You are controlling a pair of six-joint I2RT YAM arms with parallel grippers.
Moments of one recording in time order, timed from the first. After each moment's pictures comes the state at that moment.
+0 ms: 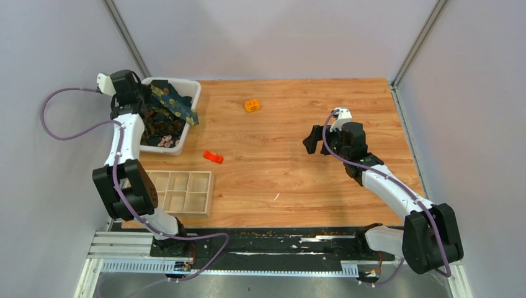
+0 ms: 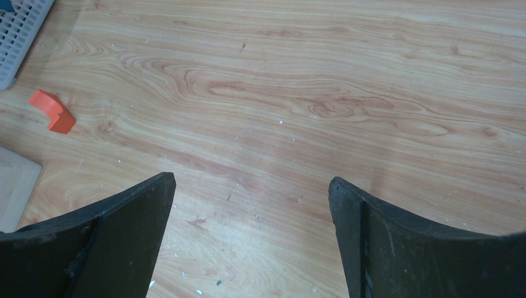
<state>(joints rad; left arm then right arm) 0.29 1.59 1.38 -0.16 -0.14 -1.01 0.32 1.21 0.69 0.09 -0.16 0.27</state>
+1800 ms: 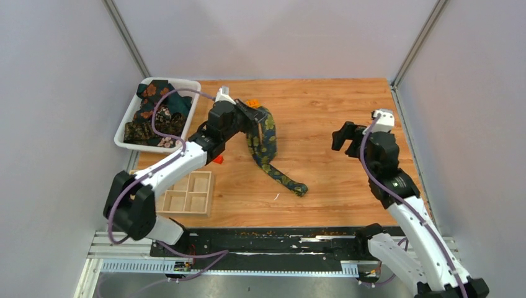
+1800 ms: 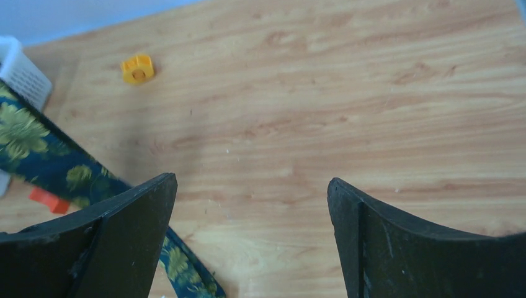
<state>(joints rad) -0.62 1.39 1.08 0.12 -0.02 -1.11 0.32 0.72 0.80 -0.32 0.22 0.34</state>
